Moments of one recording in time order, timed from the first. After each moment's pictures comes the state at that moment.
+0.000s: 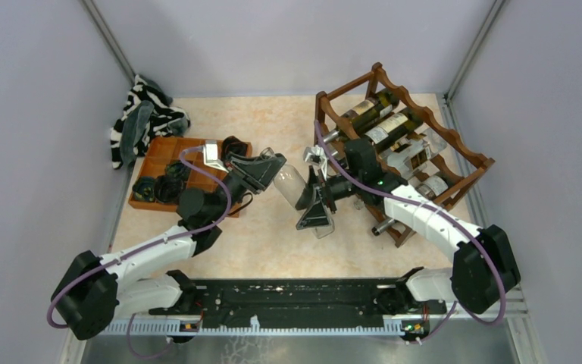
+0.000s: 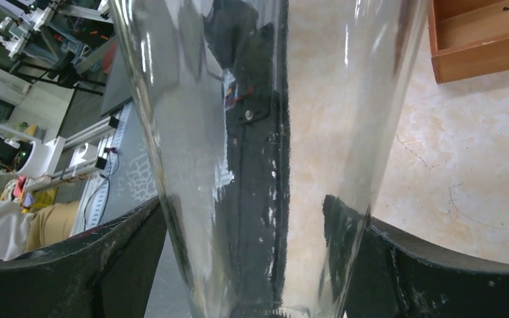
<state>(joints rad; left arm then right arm) -0.74 1.10 0.50 1.07 0.05 -0.84 0.58 1.29 0.89 -0.14 -1.18 0.09</state>
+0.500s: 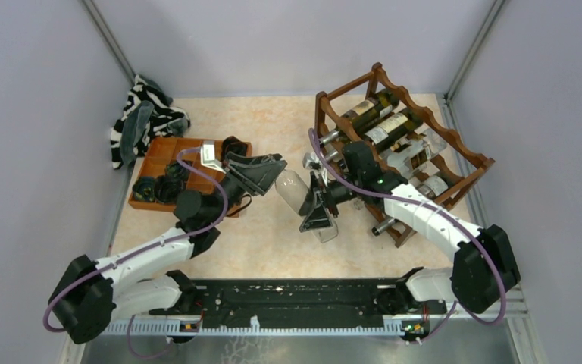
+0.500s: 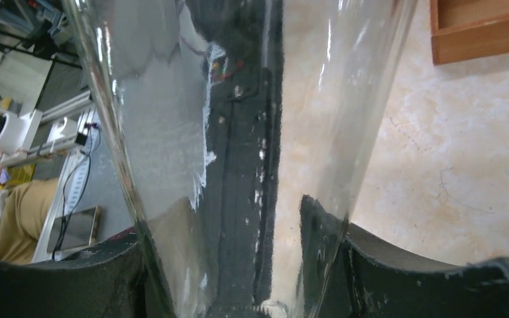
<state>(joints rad) -0.75 1.09 0.50 1.06 0.05 -0.88 0.58 1.29 0.91 -0.28 -1.16 -0.08</state>
